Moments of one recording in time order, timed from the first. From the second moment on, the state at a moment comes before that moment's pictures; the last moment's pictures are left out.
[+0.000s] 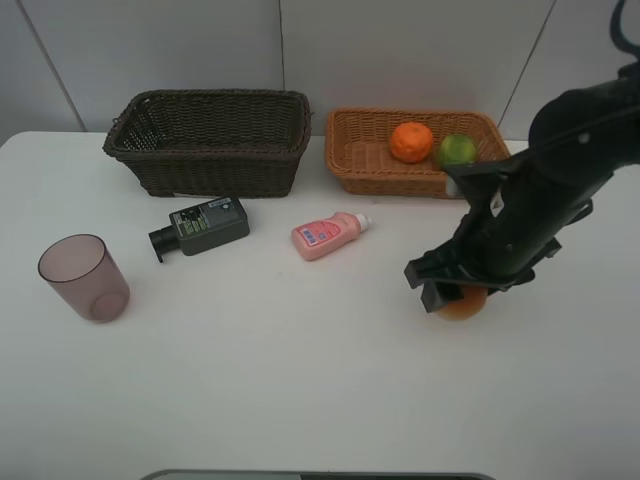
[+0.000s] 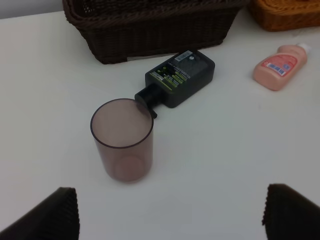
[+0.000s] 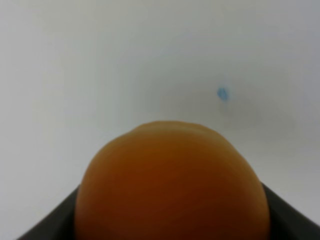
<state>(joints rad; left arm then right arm) -0.03 -0.01 -0.51 -0.19 1.07 0.20 0.51 1.62 -0.81 -0.03 0.69 0.20</state>
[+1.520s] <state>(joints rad) -0.03 -0.01 -0.51 -0.19 1.07 0.20 0.38 2.23 -1.93 -0.01 0.97 0.31</state>
